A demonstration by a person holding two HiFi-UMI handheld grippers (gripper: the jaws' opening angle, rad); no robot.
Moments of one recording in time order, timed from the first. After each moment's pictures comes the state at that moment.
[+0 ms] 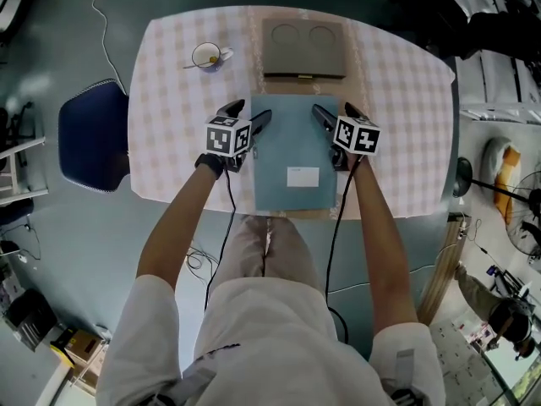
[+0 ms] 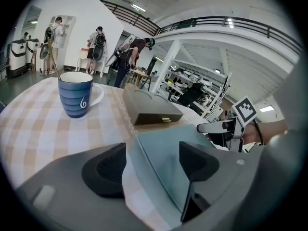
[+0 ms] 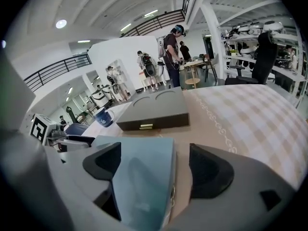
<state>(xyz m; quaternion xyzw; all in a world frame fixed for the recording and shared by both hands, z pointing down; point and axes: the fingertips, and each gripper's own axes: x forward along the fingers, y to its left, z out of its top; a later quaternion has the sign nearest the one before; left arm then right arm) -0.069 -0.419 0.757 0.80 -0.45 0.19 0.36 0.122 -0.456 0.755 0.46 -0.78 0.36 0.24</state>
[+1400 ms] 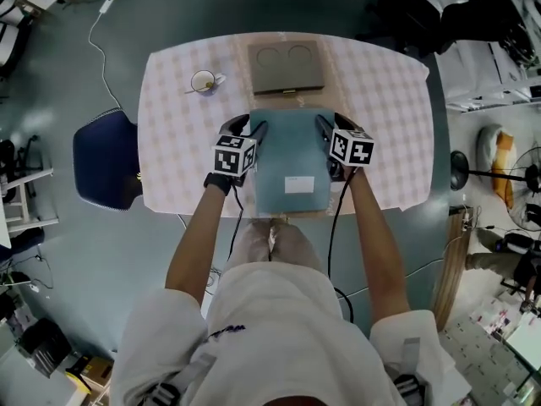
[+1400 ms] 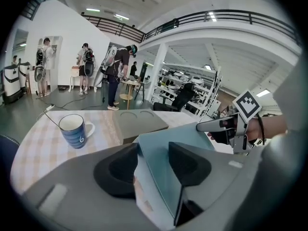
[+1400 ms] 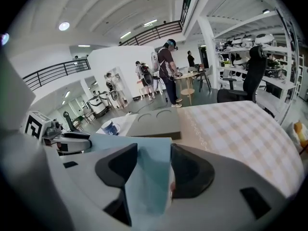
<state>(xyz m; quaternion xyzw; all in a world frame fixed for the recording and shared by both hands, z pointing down) -0.045 -0.407 0.664 0.82 -0.45 0.21 0.27 0.146 -0.430 0.671 0.50 -0.77 0.33 0.21</state>
